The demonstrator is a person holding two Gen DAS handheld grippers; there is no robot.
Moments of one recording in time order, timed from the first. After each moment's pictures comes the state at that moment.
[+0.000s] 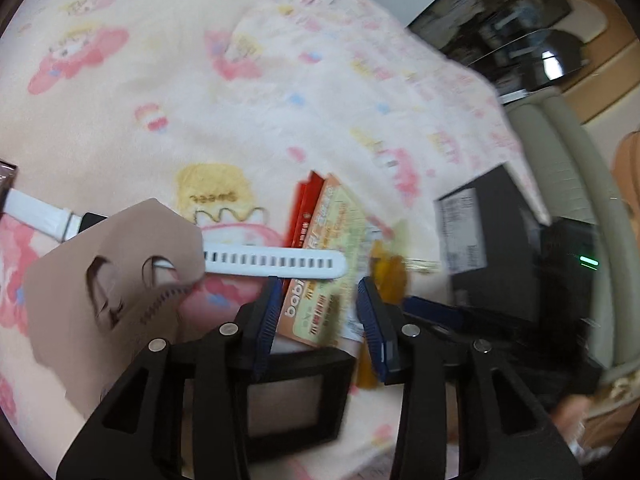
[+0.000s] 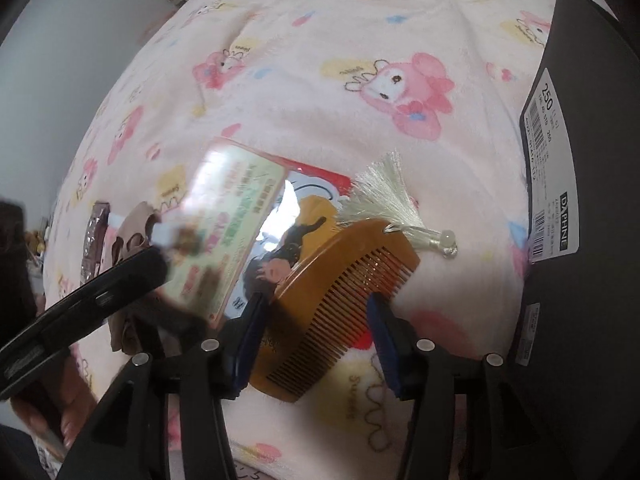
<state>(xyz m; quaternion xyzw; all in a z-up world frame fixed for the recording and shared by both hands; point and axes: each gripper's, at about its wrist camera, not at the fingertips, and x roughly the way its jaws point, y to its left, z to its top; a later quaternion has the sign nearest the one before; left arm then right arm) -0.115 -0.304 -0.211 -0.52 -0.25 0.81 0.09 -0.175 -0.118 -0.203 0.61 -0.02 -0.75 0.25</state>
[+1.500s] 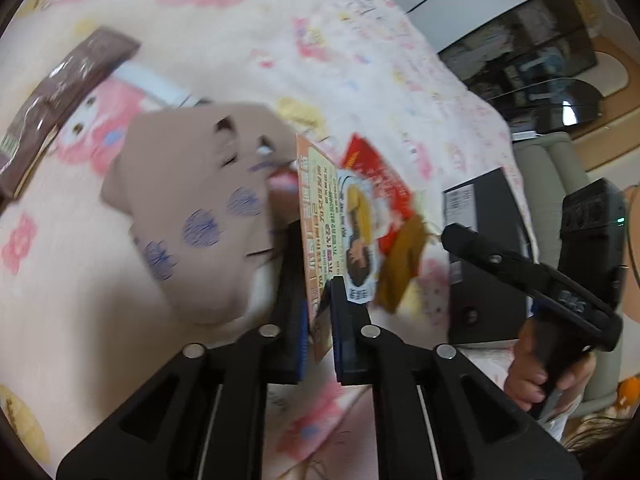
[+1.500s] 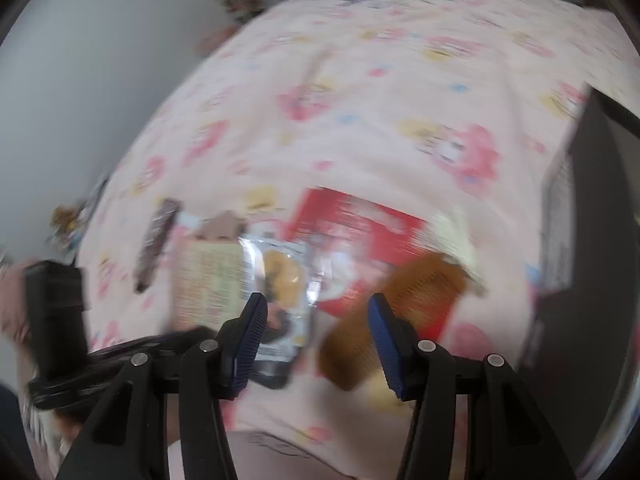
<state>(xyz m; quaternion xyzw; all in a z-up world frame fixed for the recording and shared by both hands) -0.019 -0.340 -0.208 -0.50 -0.34 0.79 0.04 -0.151 -0.129 -0.151 0.55 -0.01 -0.75 0.36</state>
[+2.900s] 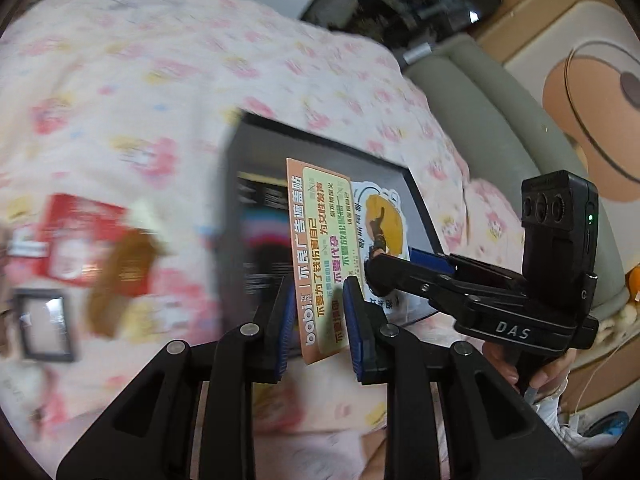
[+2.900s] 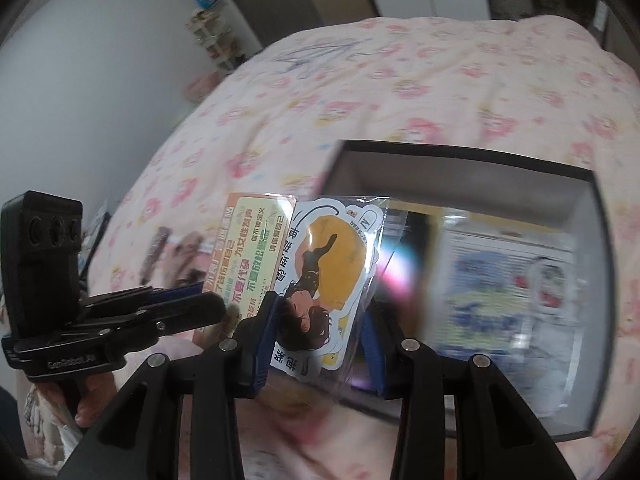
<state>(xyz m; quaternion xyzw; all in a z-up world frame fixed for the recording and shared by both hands) -0.099 -0.066 -0.090 -0.50 -0.20 0.82 0.21 -0.143 0.113 -0.063 0.51 -0.05 -0.81 0.28</state>
